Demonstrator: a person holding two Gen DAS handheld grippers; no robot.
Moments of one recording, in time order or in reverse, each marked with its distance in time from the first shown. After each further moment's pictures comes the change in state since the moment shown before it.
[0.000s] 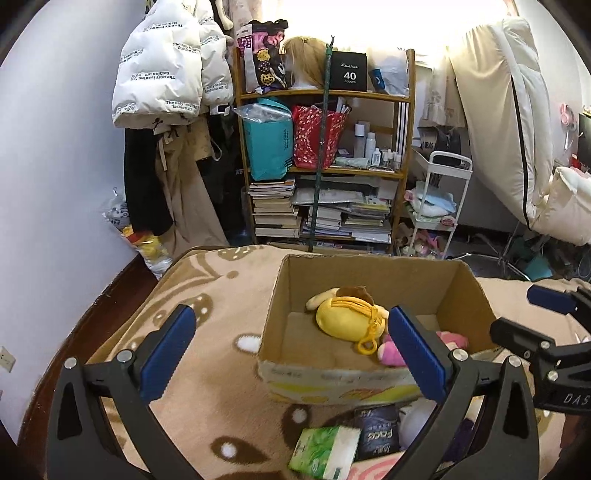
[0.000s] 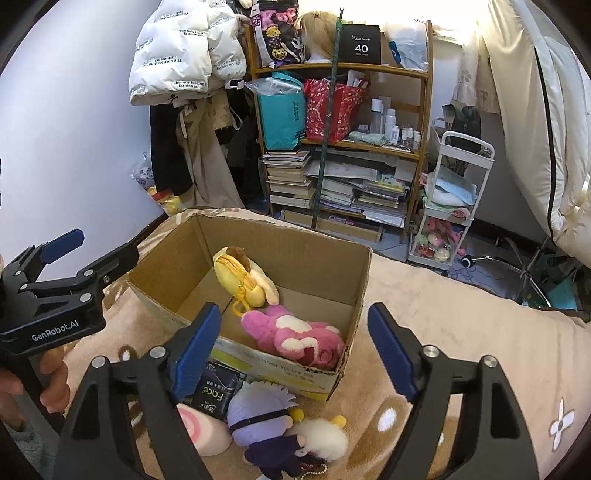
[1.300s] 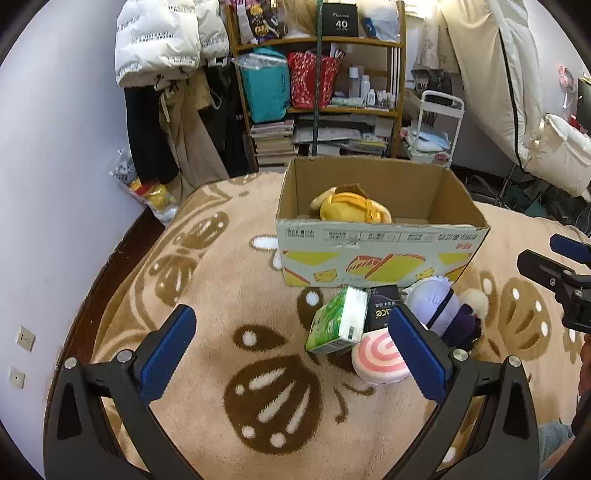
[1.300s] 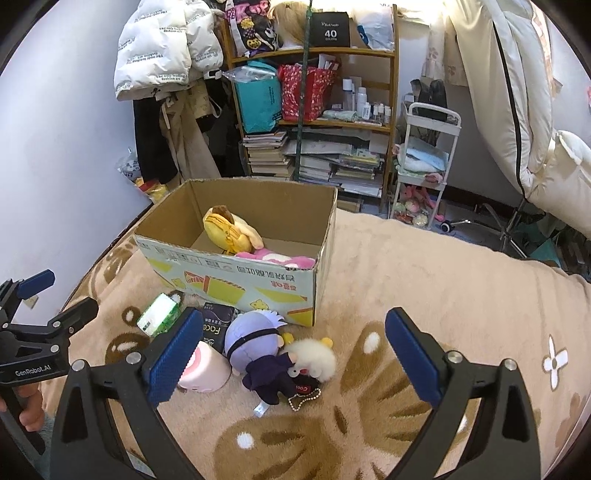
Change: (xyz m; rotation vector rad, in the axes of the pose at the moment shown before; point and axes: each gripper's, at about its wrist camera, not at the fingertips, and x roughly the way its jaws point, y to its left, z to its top) left arm -0.053 0.008 -0.062 0.051 0.228 0.011; right arm -0.044 -0.007 -0.051 0.085 0.081 -0.046
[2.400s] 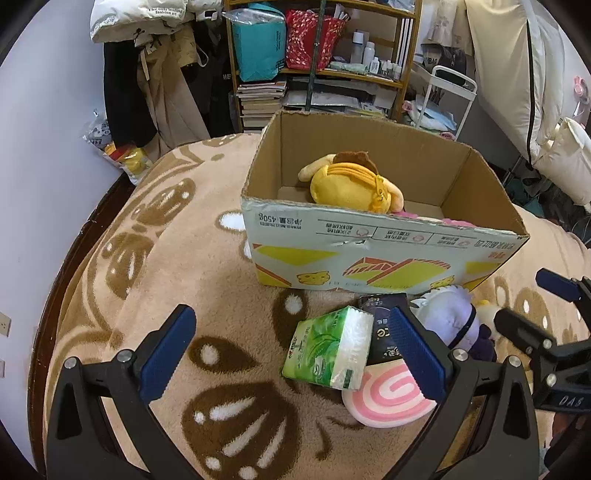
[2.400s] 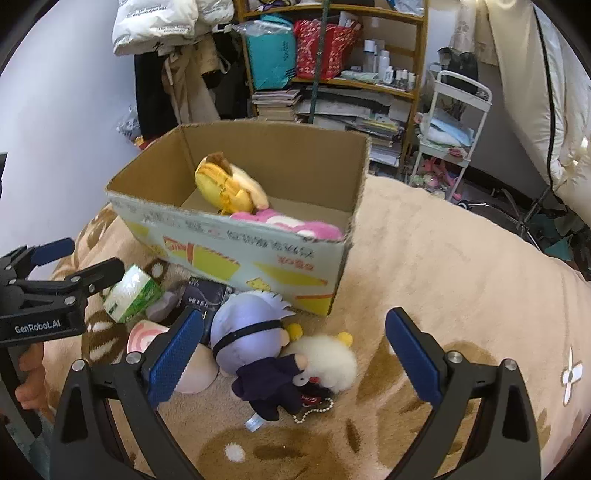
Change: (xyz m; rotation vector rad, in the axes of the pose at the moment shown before) left arm 0.085 -0.005 0.017 -0.055 0.139 -0.076; right arm 0.073 0.013 -0.006 -0.071 0.147 0.022
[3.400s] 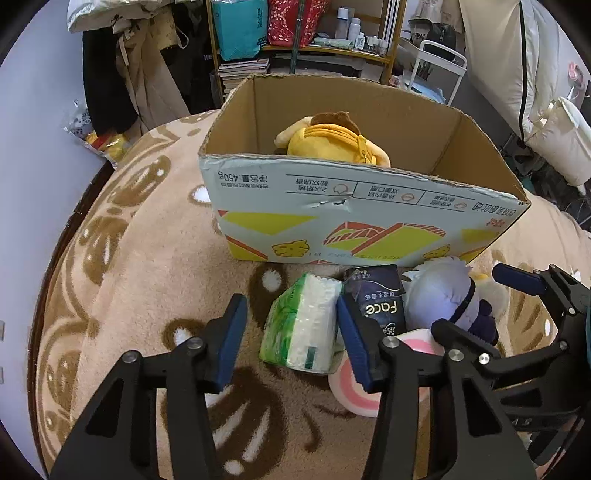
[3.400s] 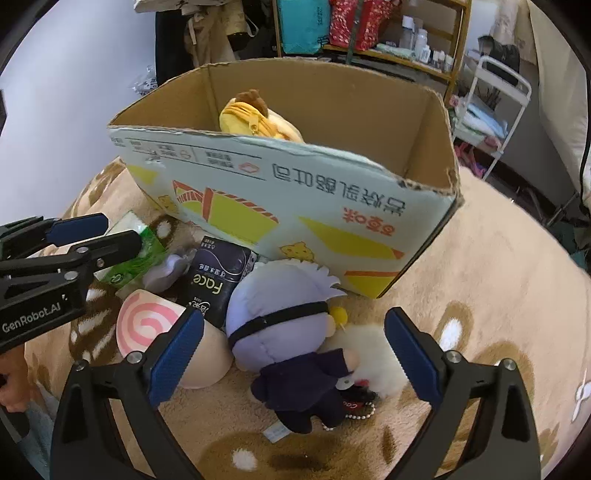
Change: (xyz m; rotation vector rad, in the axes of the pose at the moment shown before) left arm 0.018 -0.013 -0.011 0.044 0.079 -0.033; right arm 0.046 0.022 -0.011 -0.061 0.112 0.059
